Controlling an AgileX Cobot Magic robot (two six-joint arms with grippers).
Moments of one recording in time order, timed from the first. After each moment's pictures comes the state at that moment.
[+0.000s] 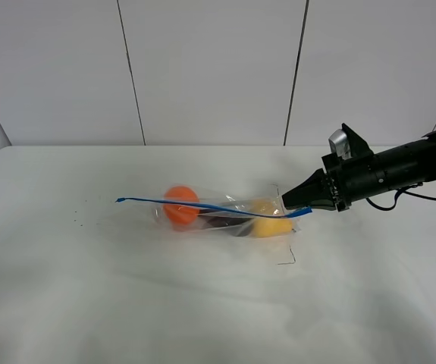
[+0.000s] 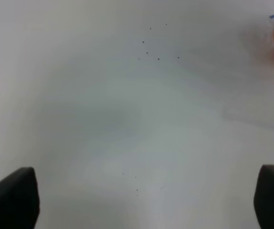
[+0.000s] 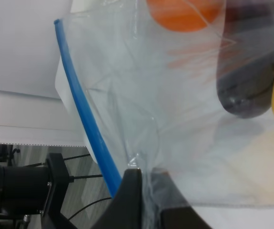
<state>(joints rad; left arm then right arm) 0.07 -0.01 -0.49 0.04 1.07 0.01 -0.06 1.91 -1.04 1.24 1.20 -1.05</state>
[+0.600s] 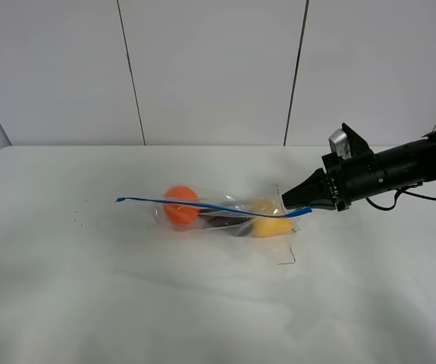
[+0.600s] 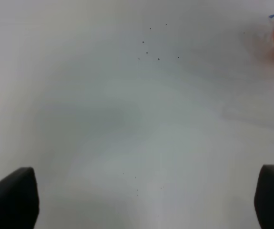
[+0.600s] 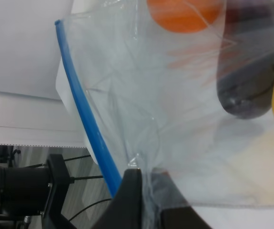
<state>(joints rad) 0.07 -0.01 -0.49 0.04 1.07 0.01 -0.06 1.91 -1.04 1.24 1.20 -1.05</state>
